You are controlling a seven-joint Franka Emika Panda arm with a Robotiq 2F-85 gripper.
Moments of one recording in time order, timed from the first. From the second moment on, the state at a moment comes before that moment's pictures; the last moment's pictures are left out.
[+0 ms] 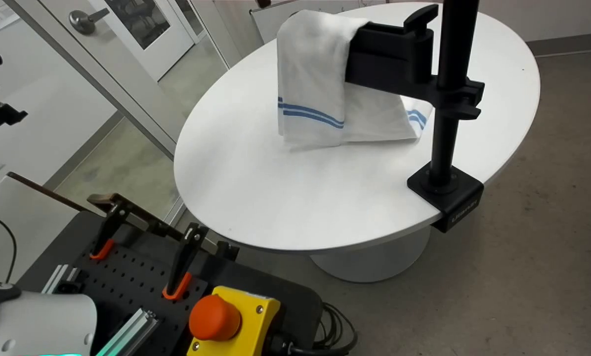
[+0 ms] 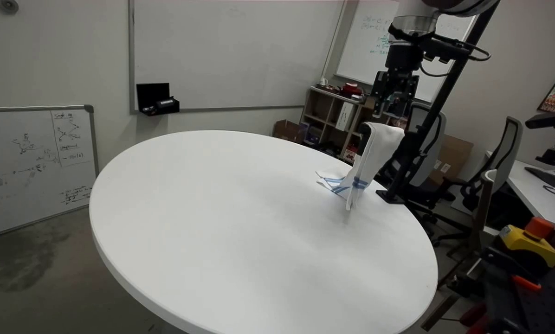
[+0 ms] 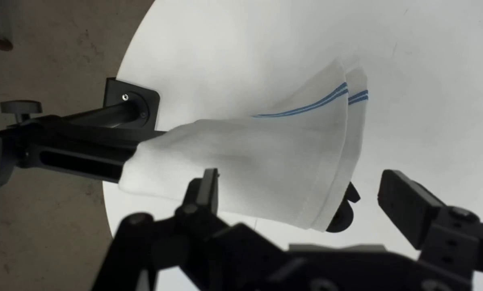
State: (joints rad) arm -0.18 0.18 -0.18 -2.10 -0.14 2.20 0.11
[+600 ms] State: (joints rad) arm -0.18 0.26 -0.19 -2.04 -0.14 2.20 0.12
